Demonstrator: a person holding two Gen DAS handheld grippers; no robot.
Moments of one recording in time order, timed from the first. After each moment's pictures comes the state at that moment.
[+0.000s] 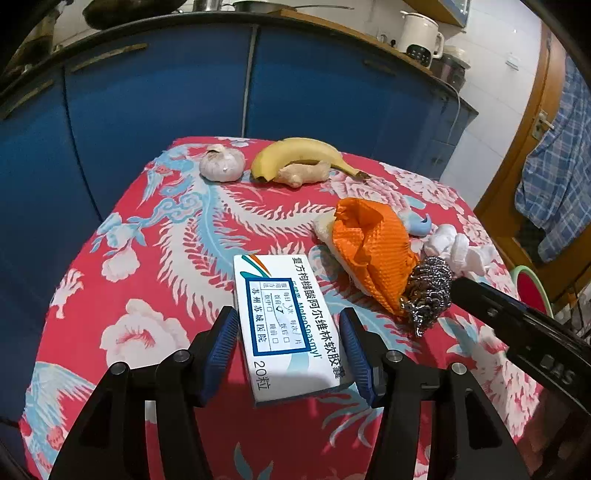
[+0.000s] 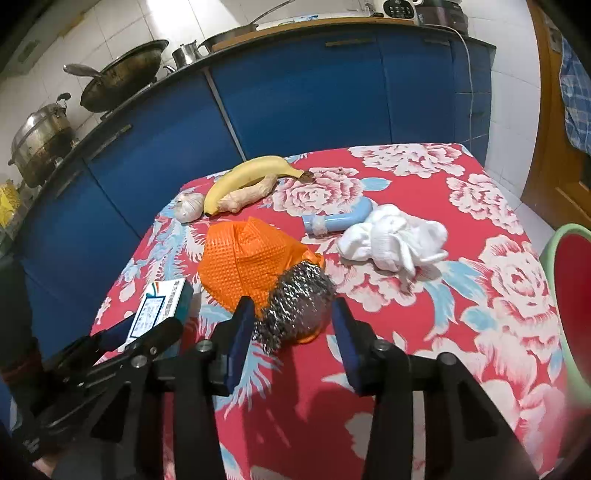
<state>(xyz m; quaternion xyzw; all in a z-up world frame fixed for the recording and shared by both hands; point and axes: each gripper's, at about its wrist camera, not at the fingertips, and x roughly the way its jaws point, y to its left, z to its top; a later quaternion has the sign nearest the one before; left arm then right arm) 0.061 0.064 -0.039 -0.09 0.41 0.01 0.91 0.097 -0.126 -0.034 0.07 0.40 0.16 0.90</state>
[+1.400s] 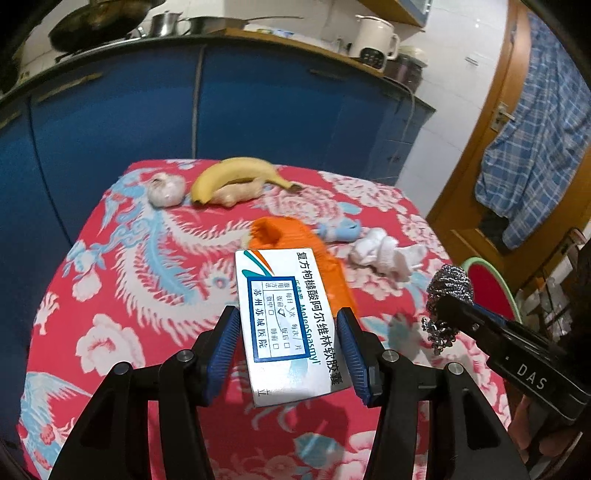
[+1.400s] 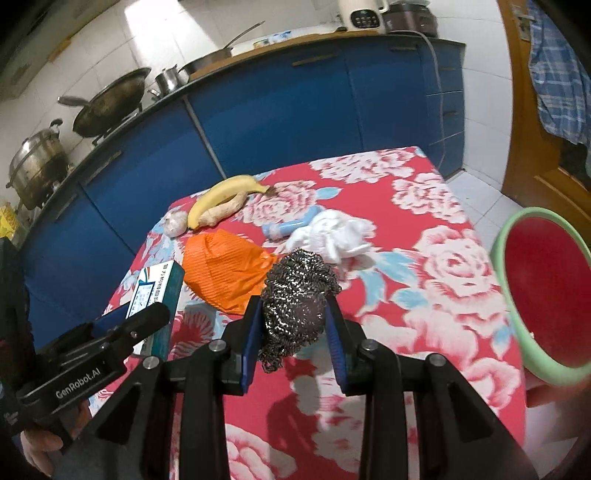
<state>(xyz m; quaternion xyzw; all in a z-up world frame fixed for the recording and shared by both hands) 0.049 0.022 0.000 -0.08 0.40 -0.07 0.91 0.059 -0.189 -0.010 0.10 0.38 0.13 0.91</state>
